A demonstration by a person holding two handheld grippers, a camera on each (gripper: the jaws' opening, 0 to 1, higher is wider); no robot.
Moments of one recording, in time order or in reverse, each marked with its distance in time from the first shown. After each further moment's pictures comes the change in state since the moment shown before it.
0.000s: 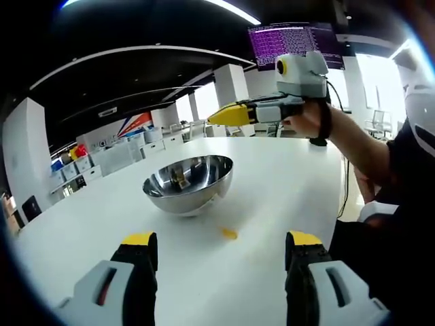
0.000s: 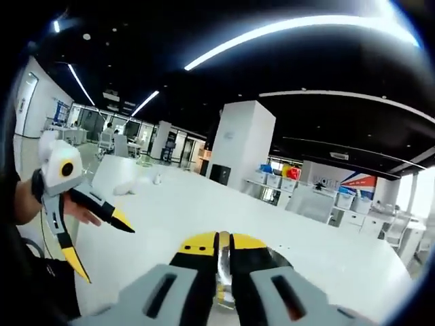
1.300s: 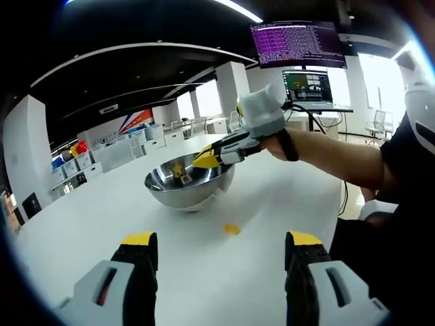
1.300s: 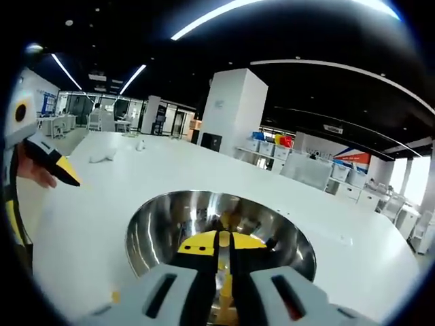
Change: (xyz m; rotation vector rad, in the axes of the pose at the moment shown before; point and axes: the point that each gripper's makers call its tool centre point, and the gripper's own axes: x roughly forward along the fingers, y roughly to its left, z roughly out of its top) left arm 0.000 0.003 -0.006 -0.006 0.013 0.004; right arm 0.059 -0.020 -0.107 0.029 0.208 -0.044
